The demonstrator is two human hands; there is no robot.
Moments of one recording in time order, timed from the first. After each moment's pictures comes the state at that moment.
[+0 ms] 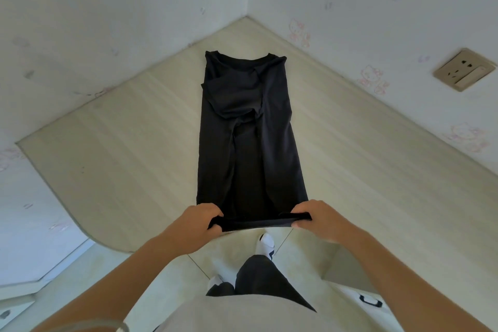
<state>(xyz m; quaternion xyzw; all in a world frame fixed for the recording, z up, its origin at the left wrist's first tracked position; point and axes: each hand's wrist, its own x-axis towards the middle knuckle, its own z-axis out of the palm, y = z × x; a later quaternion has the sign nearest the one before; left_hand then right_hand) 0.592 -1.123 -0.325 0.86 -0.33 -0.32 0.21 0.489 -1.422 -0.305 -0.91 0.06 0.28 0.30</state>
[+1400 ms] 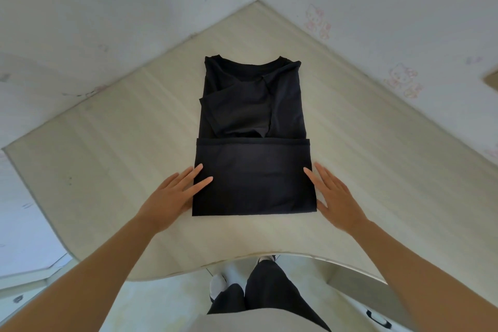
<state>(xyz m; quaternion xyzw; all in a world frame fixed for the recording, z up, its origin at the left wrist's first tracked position) 0.700 -1.104 -0.394 0.90 -0.42 -0.12 0.02 0.556 -1.513 -0.383 -0.99 0.01 0.11 0.11</state>
